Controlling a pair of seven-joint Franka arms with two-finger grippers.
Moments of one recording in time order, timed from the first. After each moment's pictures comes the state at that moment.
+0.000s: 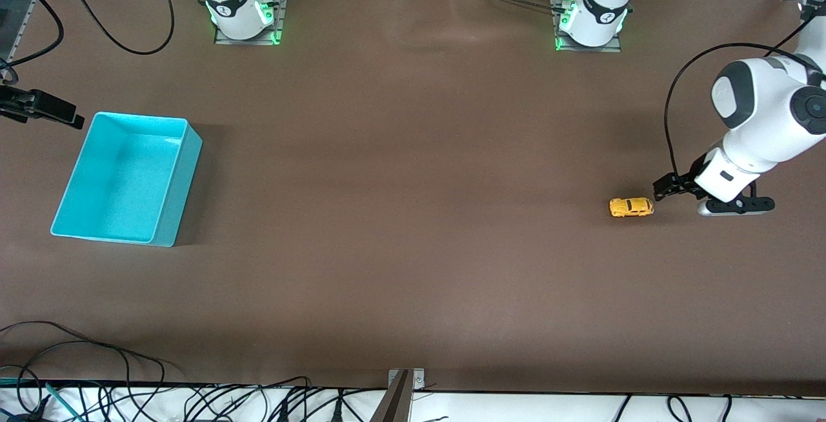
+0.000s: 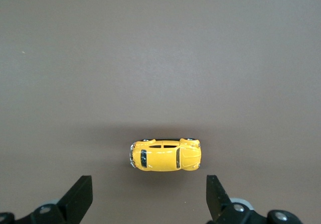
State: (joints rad) left arm 0.09 0.21 0.01 -2.12 0.00 2.39 0.06; right arm 0.03 0.12 -0.13 -1.46 0.01 1.48 0.01
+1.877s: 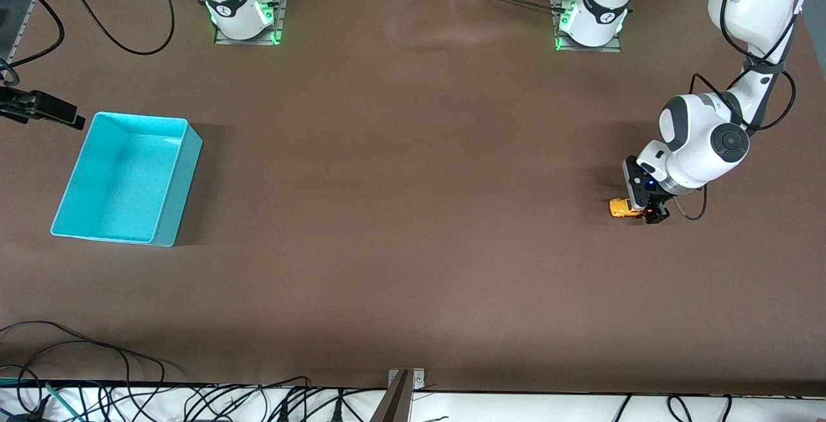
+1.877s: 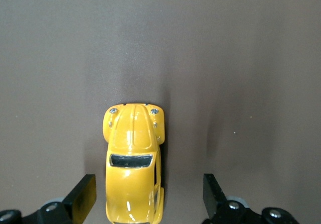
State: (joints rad) left arm 0.09 0.43 0.01 -2.20 0.00 2.66 1.63; right arm 0.03 0.12 -0.13 -1.46 0.01 1.48 0.01
